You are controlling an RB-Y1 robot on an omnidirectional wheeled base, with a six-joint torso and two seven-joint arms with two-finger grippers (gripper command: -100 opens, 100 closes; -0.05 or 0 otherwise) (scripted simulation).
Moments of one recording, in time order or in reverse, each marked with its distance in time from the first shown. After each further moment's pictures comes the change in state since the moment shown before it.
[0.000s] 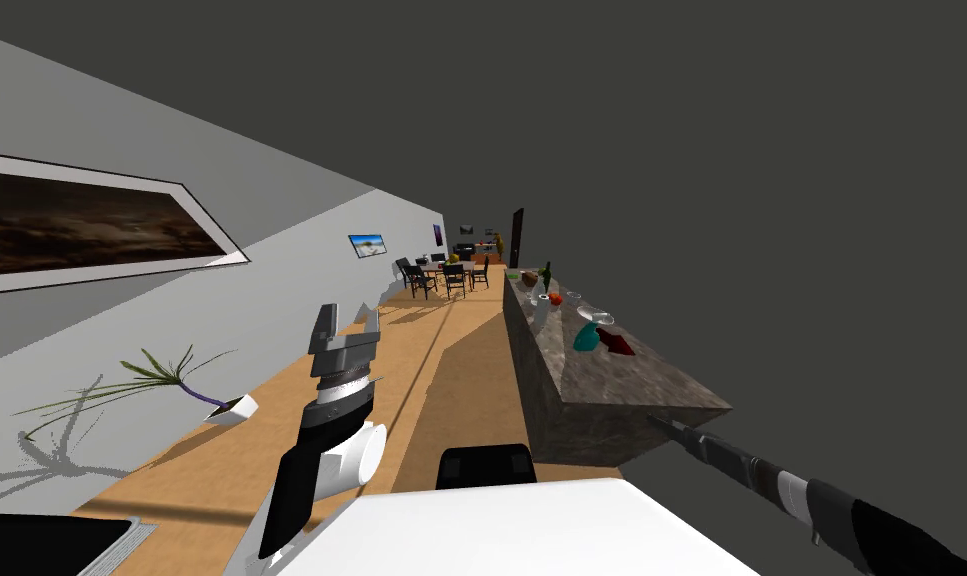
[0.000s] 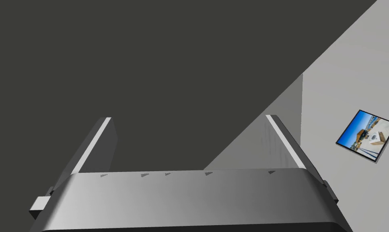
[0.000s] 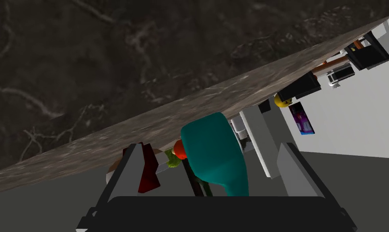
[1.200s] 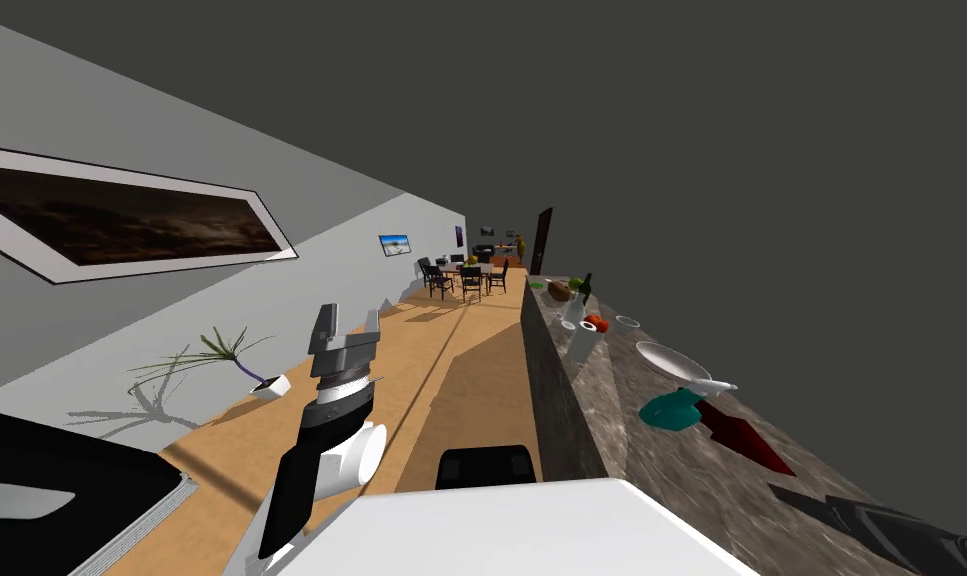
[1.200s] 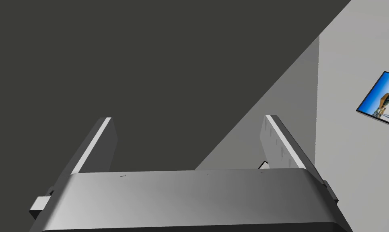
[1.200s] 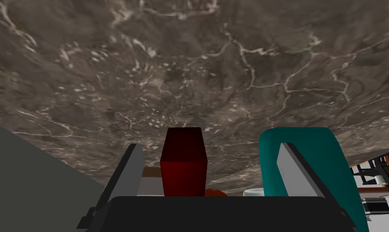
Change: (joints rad) left arm 0.000 0.000 0.000 0.000 0.000 0.000 0.000; right arm 0.102 -0.209 -0.145 0.293 0.318 -0.143 -0.108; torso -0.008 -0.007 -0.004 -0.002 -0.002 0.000
